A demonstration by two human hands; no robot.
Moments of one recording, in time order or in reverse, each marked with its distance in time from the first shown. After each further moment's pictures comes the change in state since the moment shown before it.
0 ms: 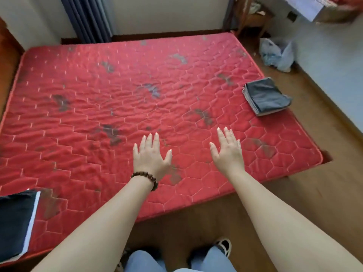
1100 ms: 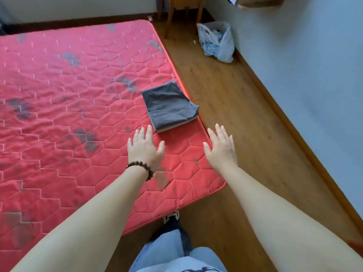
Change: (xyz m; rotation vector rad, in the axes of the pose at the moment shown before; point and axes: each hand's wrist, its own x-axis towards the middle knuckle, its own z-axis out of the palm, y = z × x) left_hand 0.192 0.620 0.189 -0.078 -0.068 0.037; right_hand 0.266 0.562 -0.223 -0.081 -0.031 0.084
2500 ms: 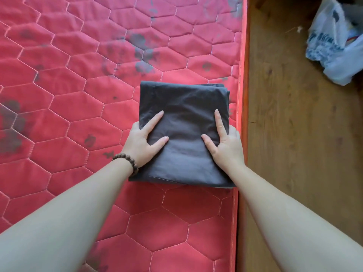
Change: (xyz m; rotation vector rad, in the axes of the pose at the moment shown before) left_hand 0.375 -0.061 0.292 -0.549 0.152 -0.264; right_hand 0.481 0.078 0.301 0.192 -0.177 -0.455
